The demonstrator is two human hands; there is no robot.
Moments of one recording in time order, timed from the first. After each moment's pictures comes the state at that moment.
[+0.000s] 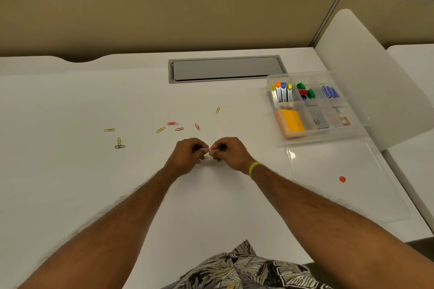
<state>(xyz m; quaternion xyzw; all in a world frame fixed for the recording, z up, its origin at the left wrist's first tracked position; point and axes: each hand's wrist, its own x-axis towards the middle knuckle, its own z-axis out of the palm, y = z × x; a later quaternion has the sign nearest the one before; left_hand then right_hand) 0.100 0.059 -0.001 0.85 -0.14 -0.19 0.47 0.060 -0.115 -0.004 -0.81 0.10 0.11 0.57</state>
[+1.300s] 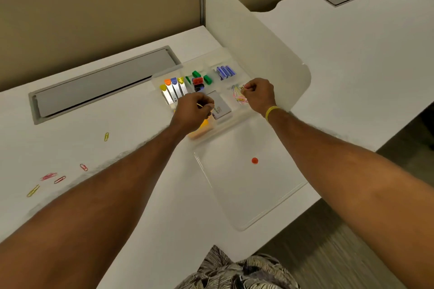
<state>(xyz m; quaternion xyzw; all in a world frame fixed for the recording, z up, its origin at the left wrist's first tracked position) 0.108 -0.279 0.059 0.81 -0.30 -0.20 0.47 0.025 -0.481 0.038 -0.80 0.40 -0.19 0.40</state>
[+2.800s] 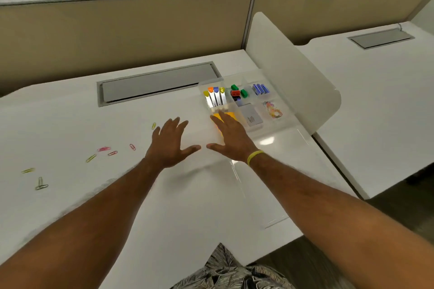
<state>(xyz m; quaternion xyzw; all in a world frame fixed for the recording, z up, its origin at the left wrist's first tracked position) 0.113 -0.086 0.024 0.93 -0.34 -0.08 0.13 0.018 -0.294 0.033 -0.98 0.06 -0.01 0.21</state>
